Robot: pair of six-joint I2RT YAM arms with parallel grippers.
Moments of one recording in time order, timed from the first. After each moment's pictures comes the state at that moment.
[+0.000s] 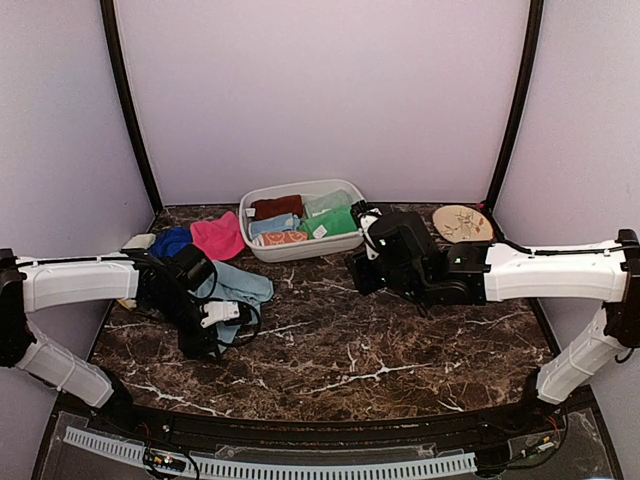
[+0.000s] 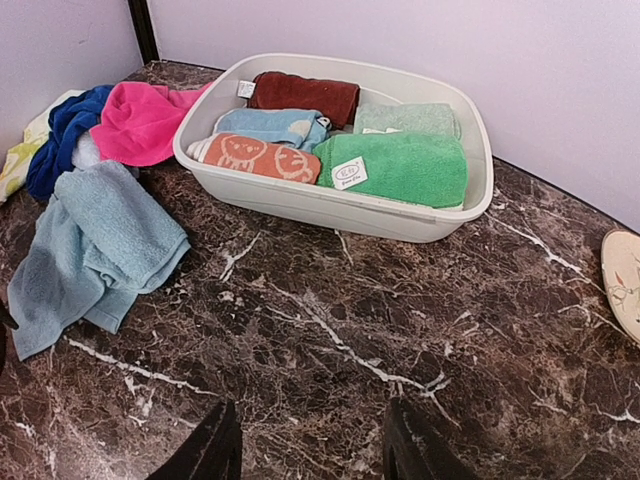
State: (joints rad) left arm -0.61 1.34 0.79 -0.81 0.22 0.60; right arm 1.08 1.48 1.09 -0.19 0.52 0.28
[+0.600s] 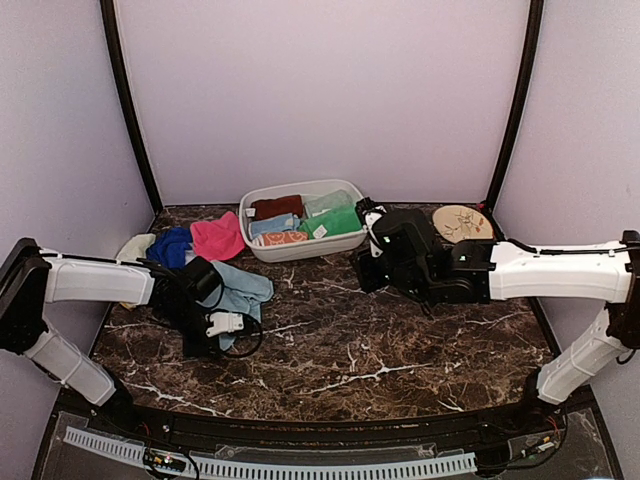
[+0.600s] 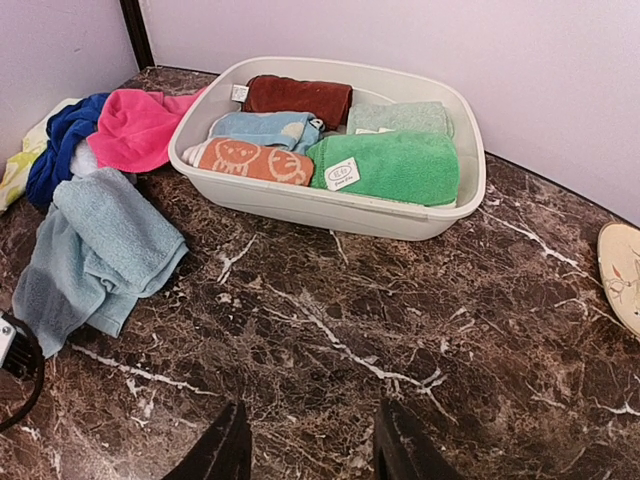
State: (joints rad) left arm -0.61 1.45 0.73 -0.69 0.15 0.67; right arm 1.07 1.46 1.09 -0.22 0.52 0.30
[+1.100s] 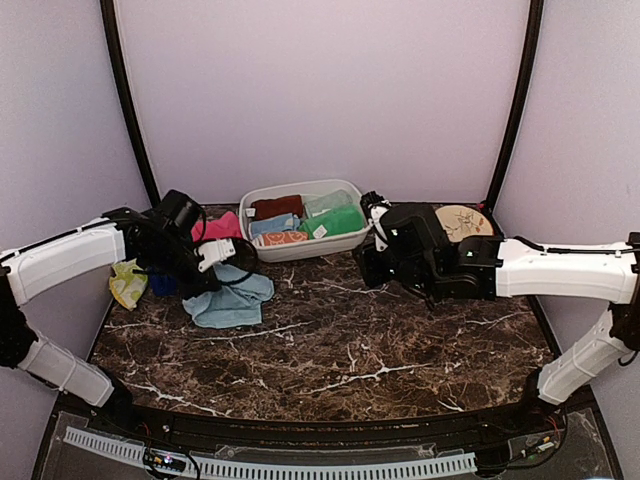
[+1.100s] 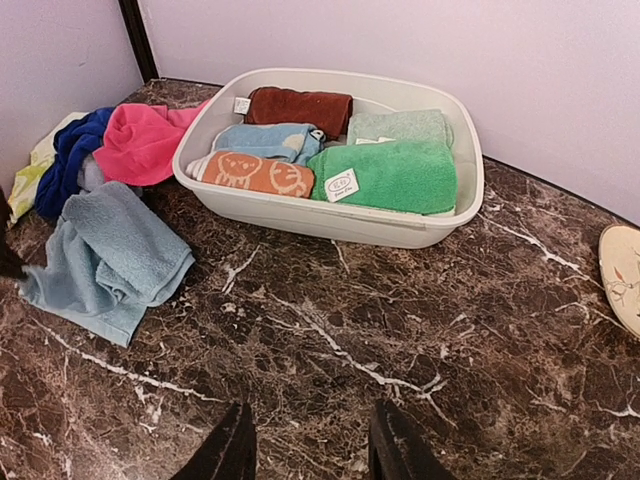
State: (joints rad) left arm -0.52 1.36 1.00 -0.78 0.11 0.62; right arm 1.05 1.43 1.09 -0.21 0.50 0.31
